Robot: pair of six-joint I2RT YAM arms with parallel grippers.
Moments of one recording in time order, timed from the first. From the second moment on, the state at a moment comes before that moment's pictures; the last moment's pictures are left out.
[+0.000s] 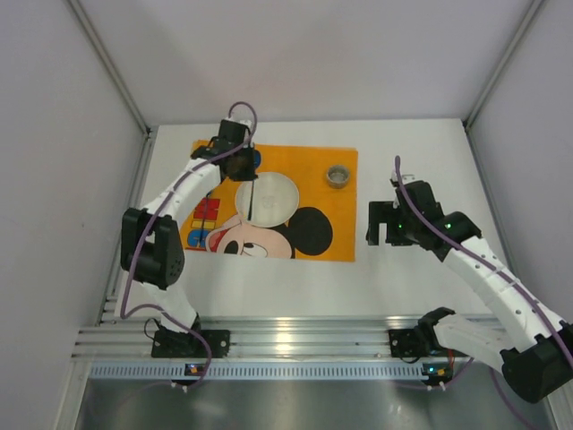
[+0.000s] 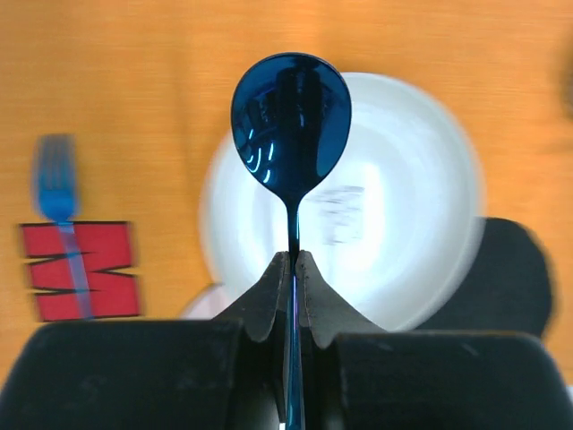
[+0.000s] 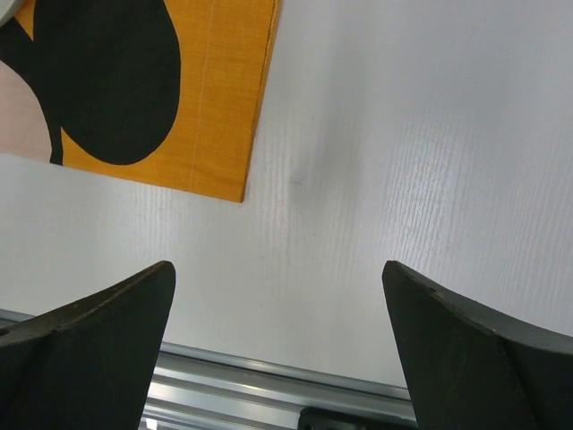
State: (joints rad) left arm -0.25 1.81 1.51 -0.58 0.01 -0.24; right arm 0.45 1.01 0.94 -0.83 0.10 0.38
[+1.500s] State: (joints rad) left arm -0.25 0.77 0.44 -0.21 -0.40 -0.25; right arm 0.45 0.73 0.95 -0.76 0.06 0.43
